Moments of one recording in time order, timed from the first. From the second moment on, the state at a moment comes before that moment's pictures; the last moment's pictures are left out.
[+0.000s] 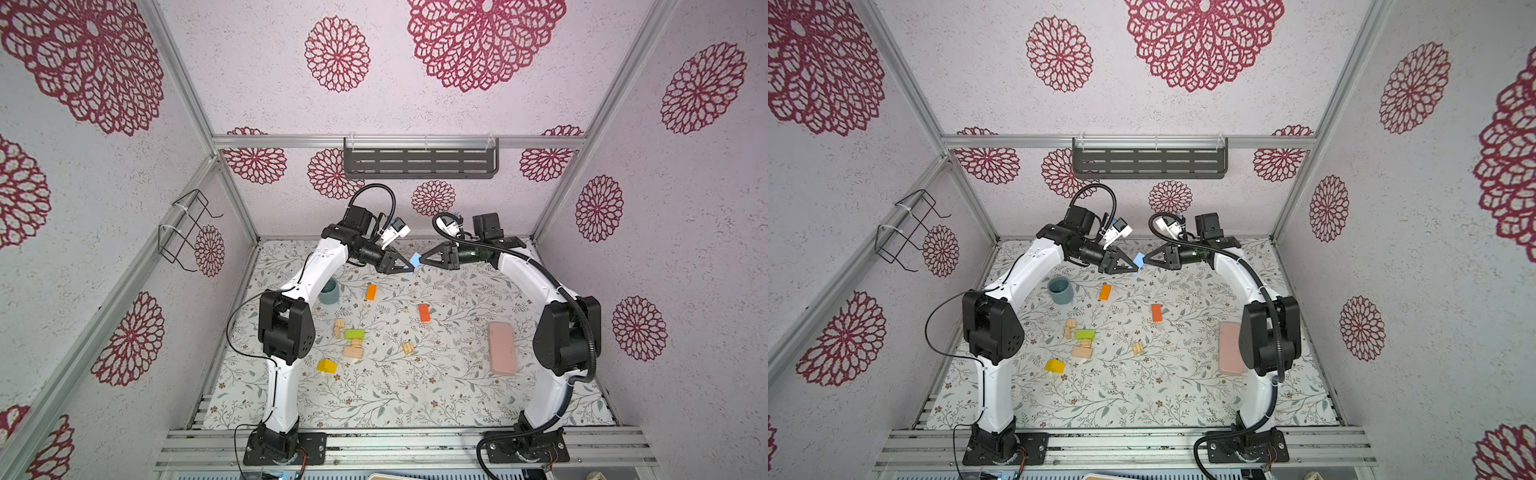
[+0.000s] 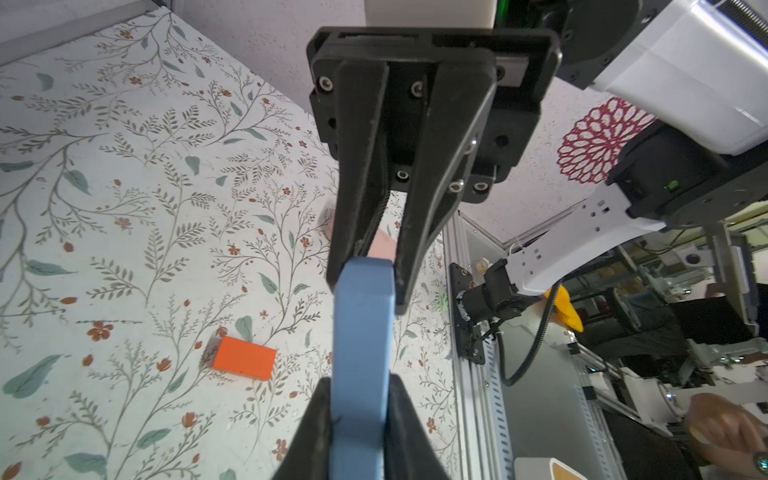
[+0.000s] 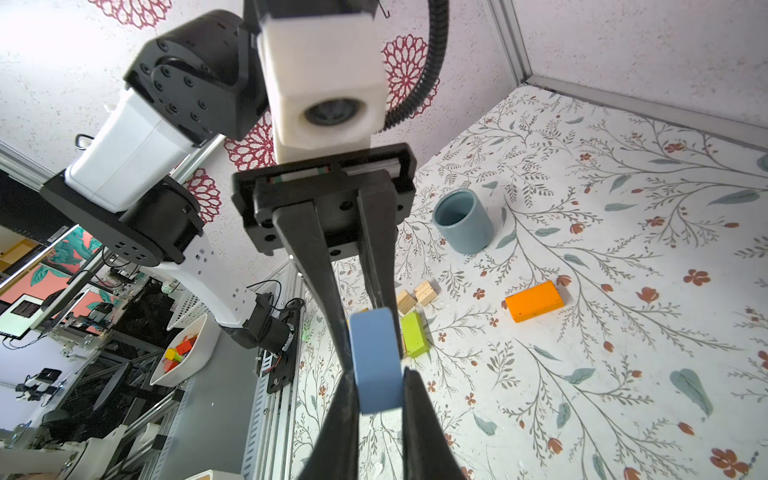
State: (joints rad) left arm -0.38 2.12 2.04 -0.91 1.09 0.31; right arm 0.25 1.89 1.68 -0.54 -1.25 -0.10
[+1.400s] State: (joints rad) left arm -0.50 2.24 2.25 -1.15 0.51 0.49; right arm 0.09 1.53 0.80 0.20 -0.73 0.56
